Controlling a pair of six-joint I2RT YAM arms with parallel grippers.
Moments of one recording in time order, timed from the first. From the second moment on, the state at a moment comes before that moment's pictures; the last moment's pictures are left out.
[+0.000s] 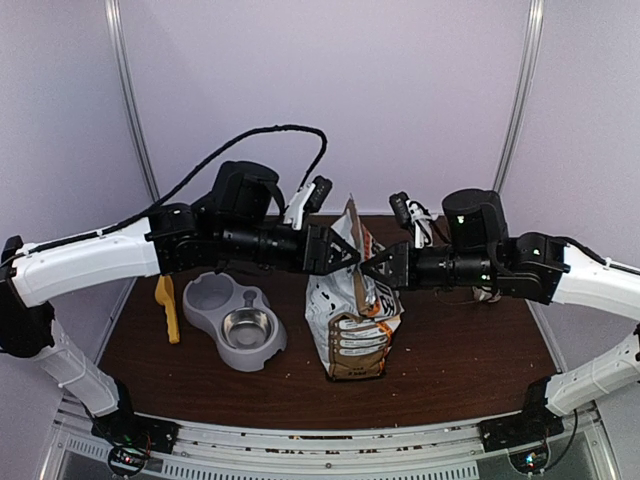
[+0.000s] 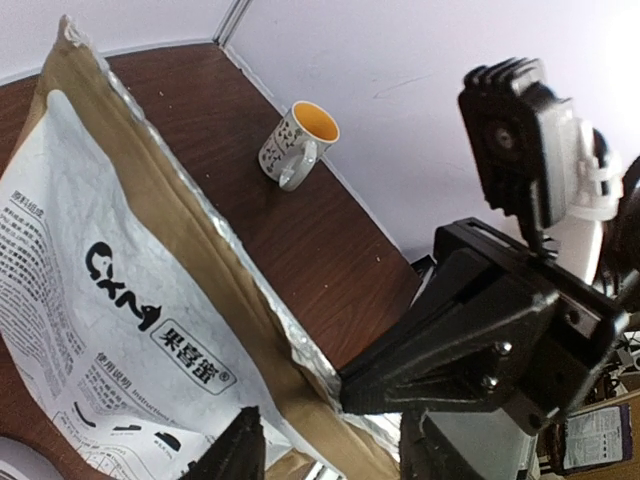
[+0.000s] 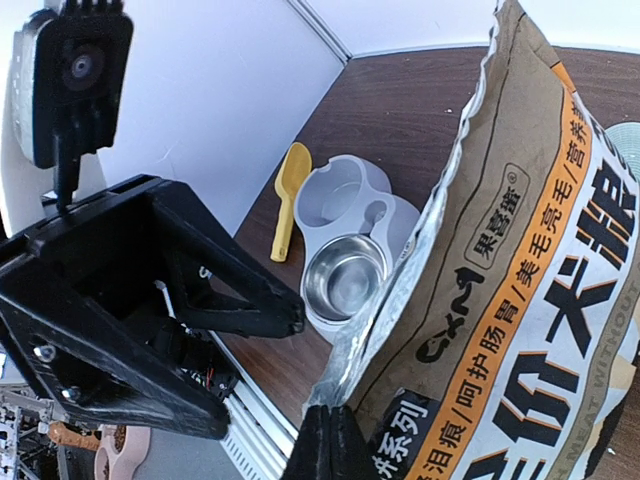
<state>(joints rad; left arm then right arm) -1.05 1.53 1.41 -0.31 0.23 -0.61 1.00 1.18 1.09 -0.32 -0.06 0.70</state>
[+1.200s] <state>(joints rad) -1.11 1.53 1.42 -0.30 0.15 -0.62 0.93 1.07 0.94 -0.17 -0.24 0.82</state>
